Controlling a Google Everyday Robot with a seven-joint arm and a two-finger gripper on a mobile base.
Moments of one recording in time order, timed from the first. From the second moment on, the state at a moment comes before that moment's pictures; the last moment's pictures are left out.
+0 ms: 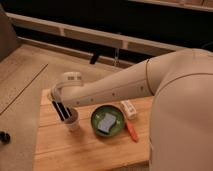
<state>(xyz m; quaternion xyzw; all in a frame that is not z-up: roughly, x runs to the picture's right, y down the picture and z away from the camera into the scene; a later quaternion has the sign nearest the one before) -0.249 0.024 0.713 -0.19 -0.21 0.53 0.80</state>
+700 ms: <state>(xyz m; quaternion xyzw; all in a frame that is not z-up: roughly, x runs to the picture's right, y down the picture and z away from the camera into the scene) -0.236 0.014 0.710 -0.17 -0.20 0.52 0.81</state>
